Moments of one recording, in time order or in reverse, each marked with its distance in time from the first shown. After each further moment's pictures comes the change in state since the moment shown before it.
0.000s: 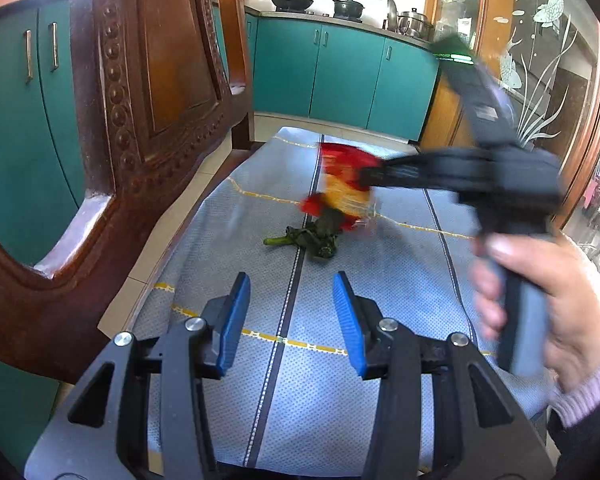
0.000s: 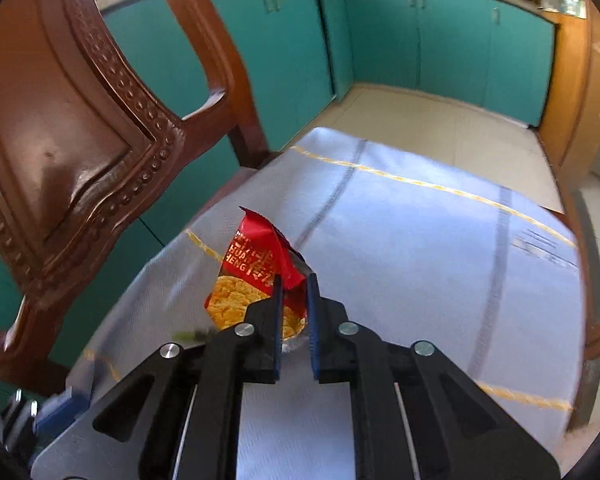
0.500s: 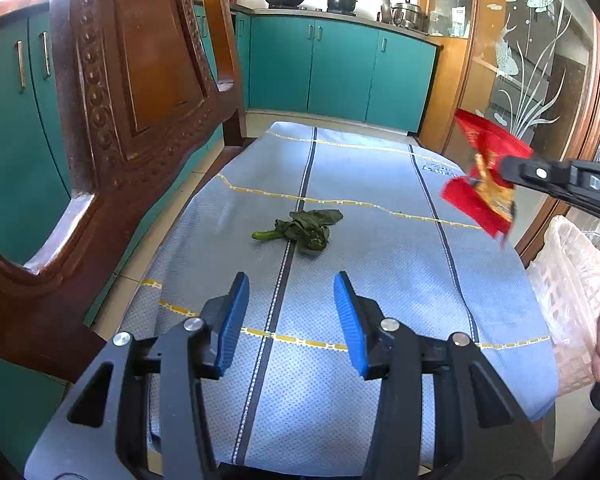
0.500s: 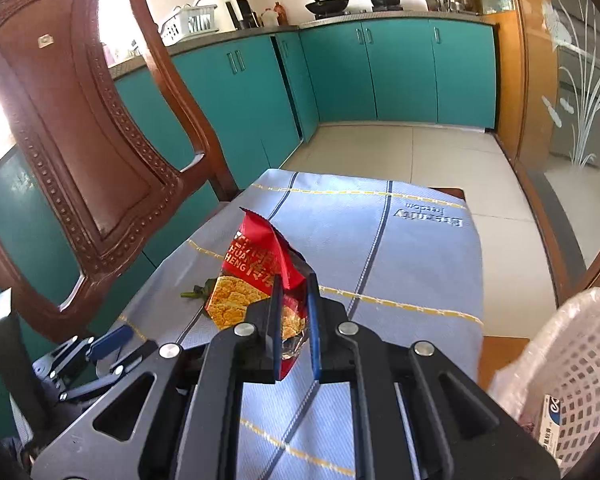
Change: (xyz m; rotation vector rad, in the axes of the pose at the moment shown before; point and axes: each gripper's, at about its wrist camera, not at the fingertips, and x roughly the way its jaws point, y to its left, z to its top) left arm 0.004 -0.014 -0.004 0.038 0.012 0.018; right arm -0.120 -0.047 -0.057 0.116 -0.170 -0.019
